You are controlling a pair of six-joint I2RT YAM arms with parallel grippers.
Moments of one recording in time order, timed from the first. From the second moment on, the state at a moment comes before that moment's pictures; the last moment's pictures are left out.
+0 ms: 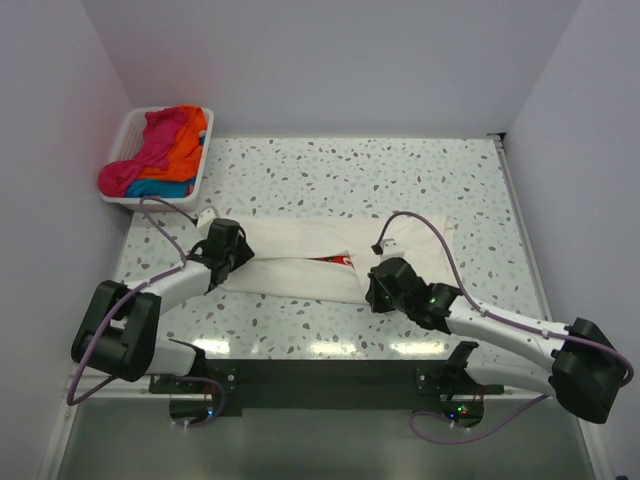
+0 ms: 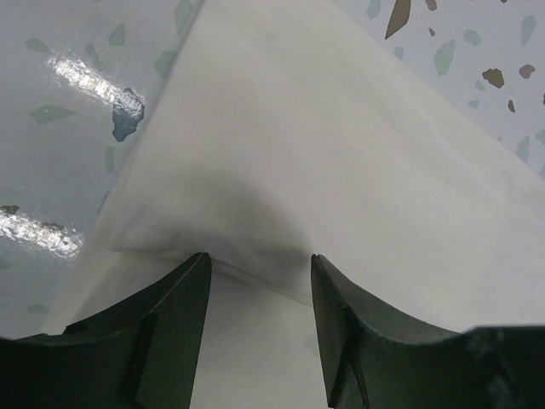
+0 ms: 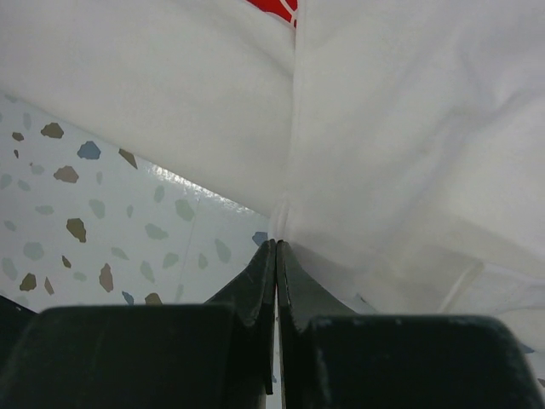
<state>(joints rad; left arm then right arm) -0.30 1.37 0.54 0.01 -0.30 -0.81 0.88 1.06 0.51 -0.26 0.22 0.61</state>
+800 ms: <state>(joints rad) -0.23 1.28 0.57 -0.03 -0.27 -0.80 0.85 1.13 0.76 -0.51 0.46 0.64</state>
